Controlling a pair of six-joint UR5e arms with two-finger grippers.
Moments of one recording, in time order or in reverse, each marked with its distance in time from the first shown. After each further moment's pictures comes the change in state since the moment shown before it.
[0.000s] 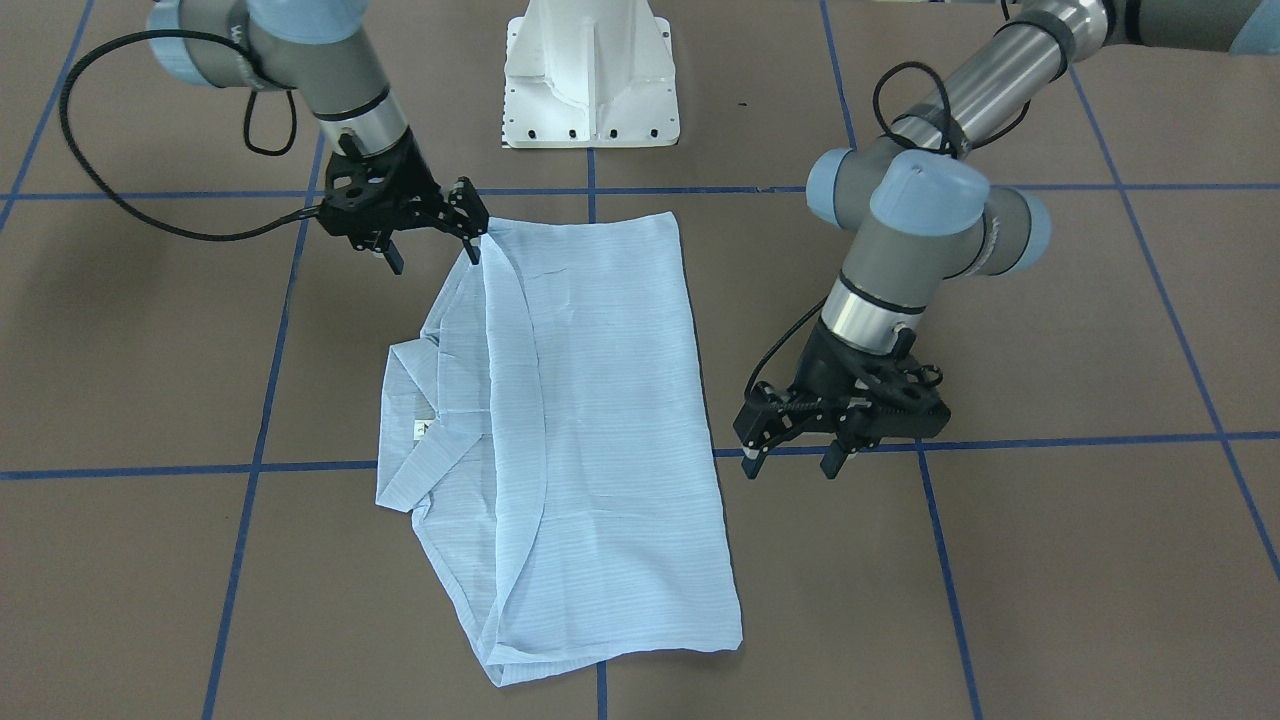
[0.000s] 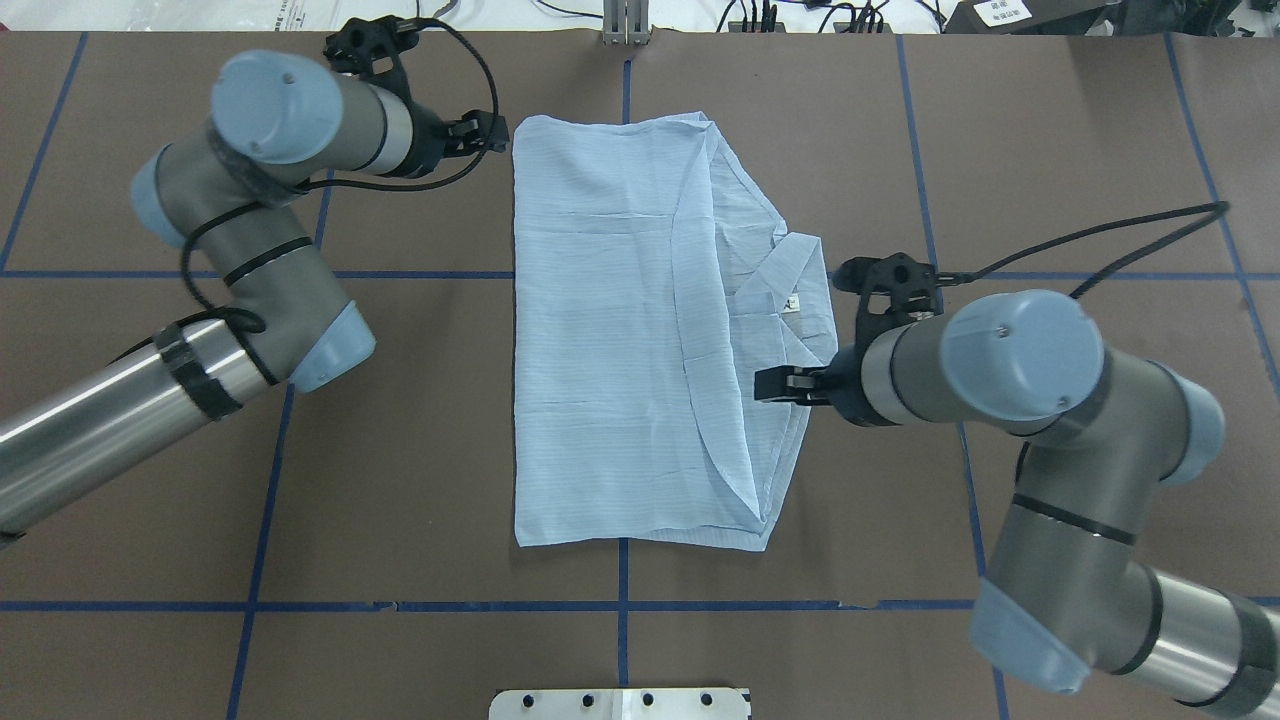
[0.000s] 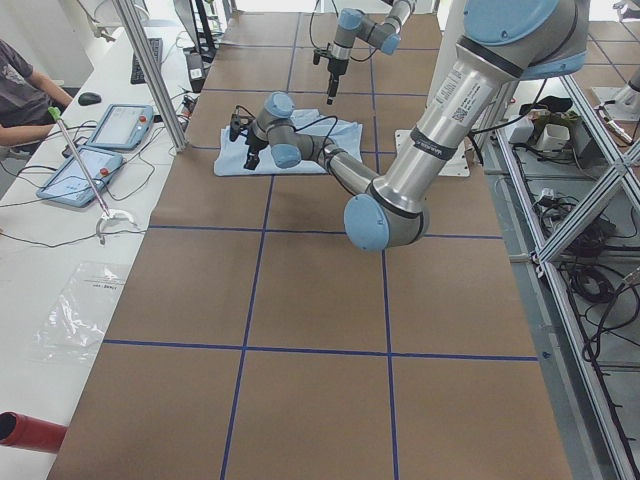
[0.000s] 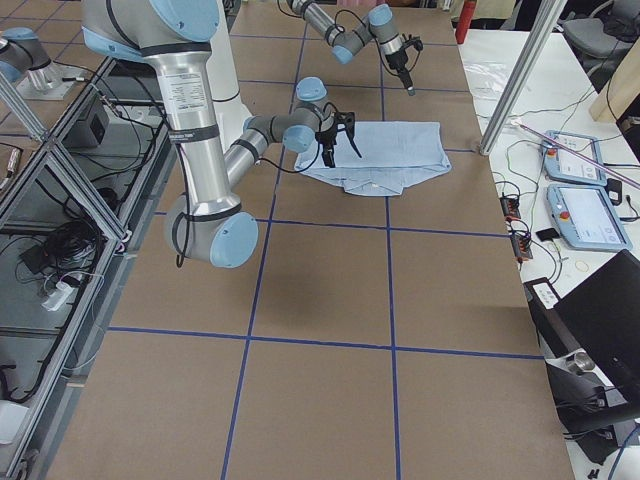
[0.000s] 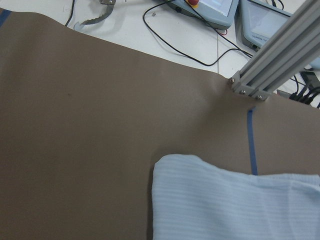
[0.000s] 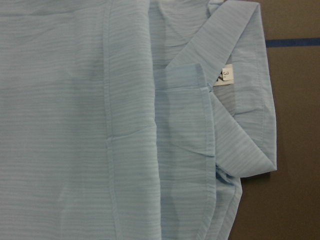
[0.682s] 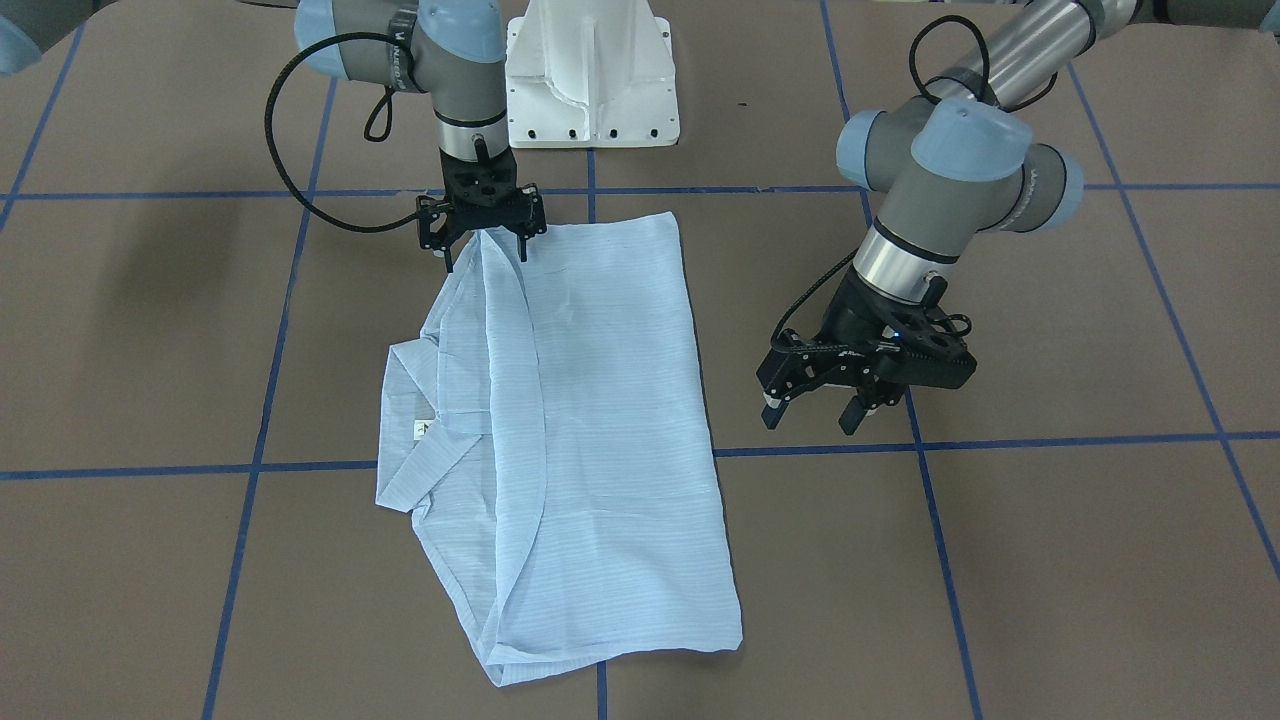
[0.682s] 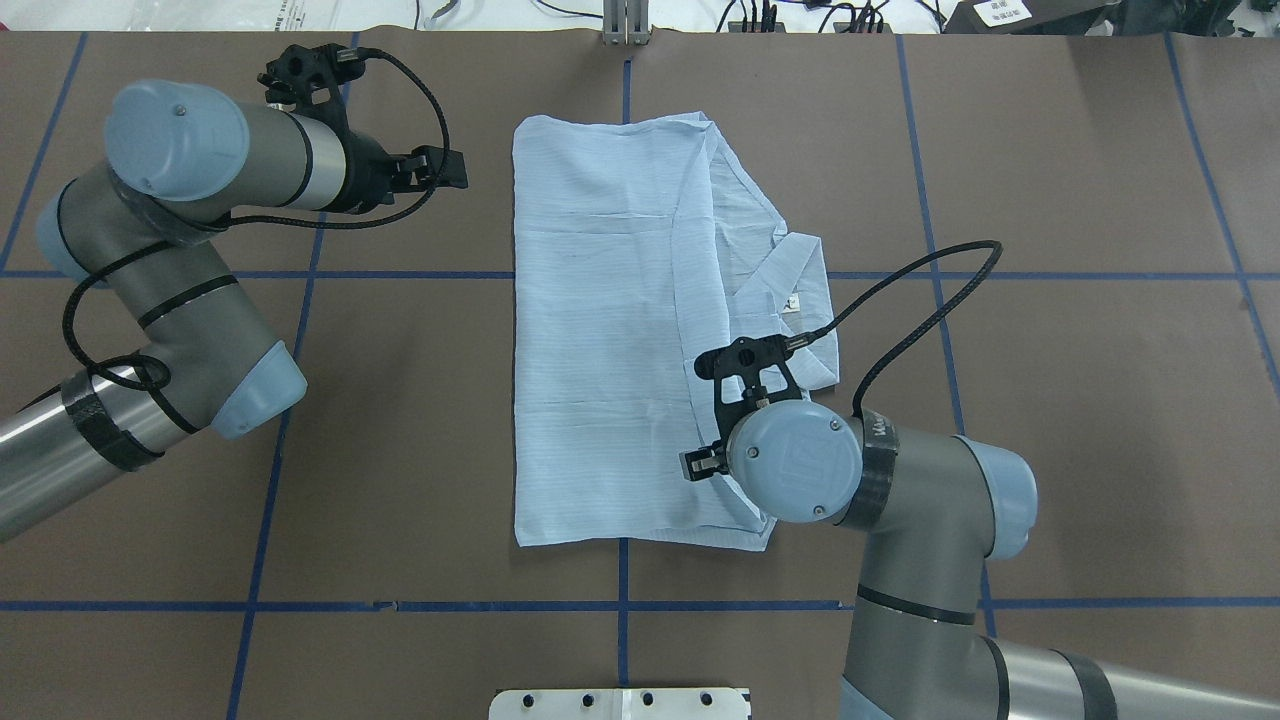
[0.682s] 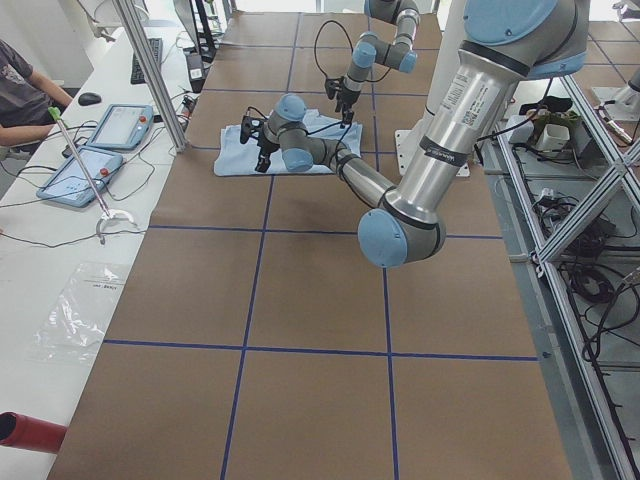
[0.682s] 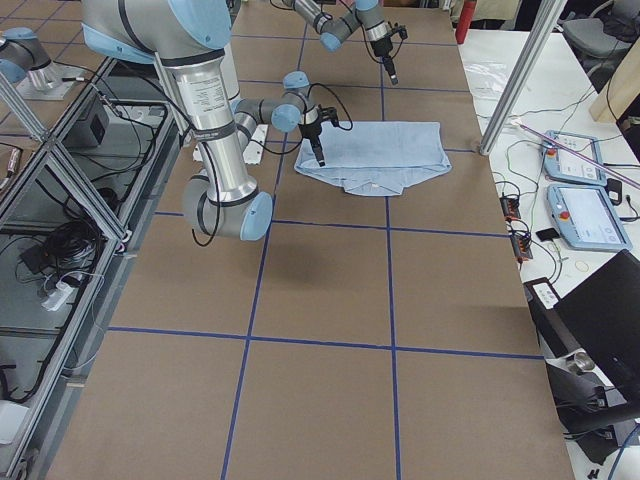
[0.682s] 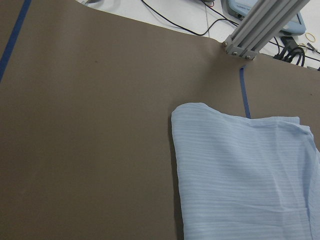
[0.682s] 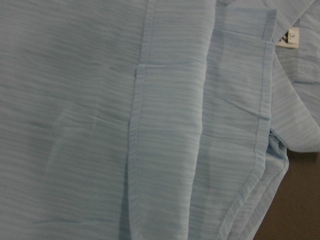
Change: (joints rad) left arm 0.004 0.057 -0.070 0.012 -0.020 0.007; right arm -0.149 0.103 -0.114 -0.159 -0.164 -0.152
